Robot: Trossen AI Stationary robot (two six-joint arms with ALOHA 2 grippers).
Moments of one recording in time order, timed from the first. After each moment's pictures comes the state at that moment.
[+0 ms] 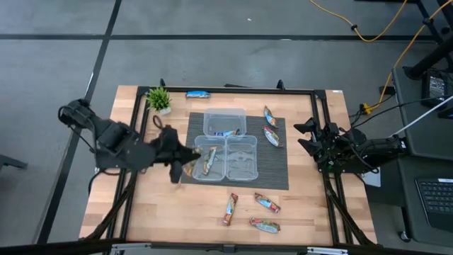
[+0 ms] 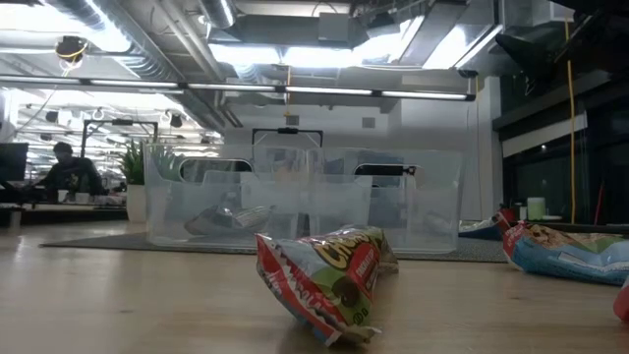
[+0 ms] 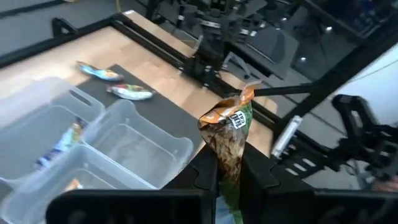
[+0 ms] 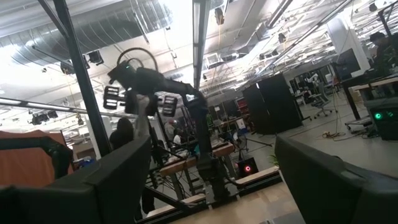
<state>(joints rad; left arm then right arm) -0.51 1.23 1.46 -0.75 -0.63 -0.84 0.11 0.01 0.01 0.44 0.21 0.28</state>
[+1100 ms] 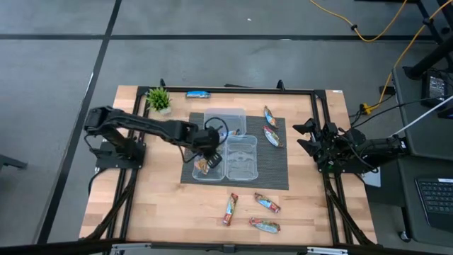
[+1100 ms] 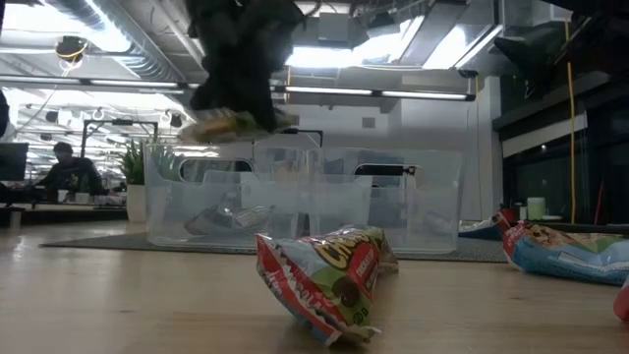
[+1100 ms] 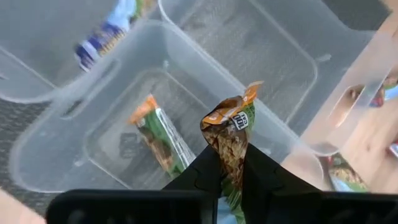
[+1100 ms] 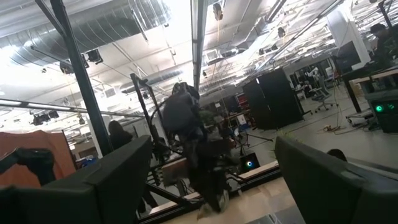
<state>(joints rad) -0.04 1.58 1.19 -0.67 -0.08 -0.77 0.11 0.01 0.01 0.42 0.21 0.31</state>
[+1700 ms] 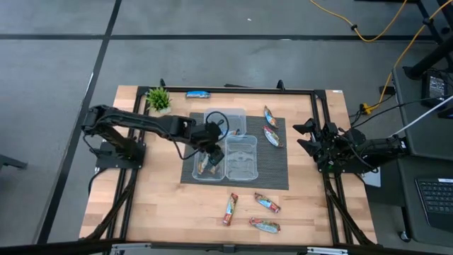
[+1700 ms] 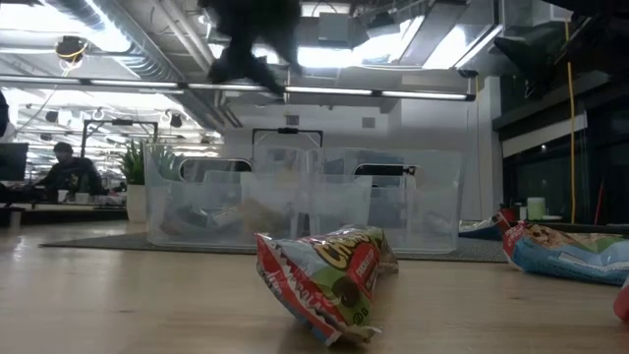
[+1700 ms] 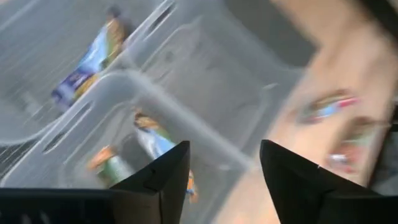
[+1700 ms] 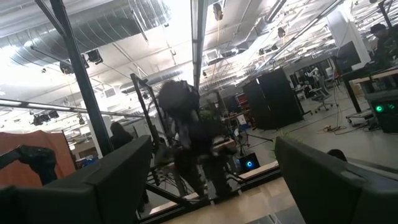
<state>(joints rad) -0.05 1.53 1.27 -0.65 -0.05 -0.75 0.11 0.01 0.01 0.42 0.21 0.31</state>
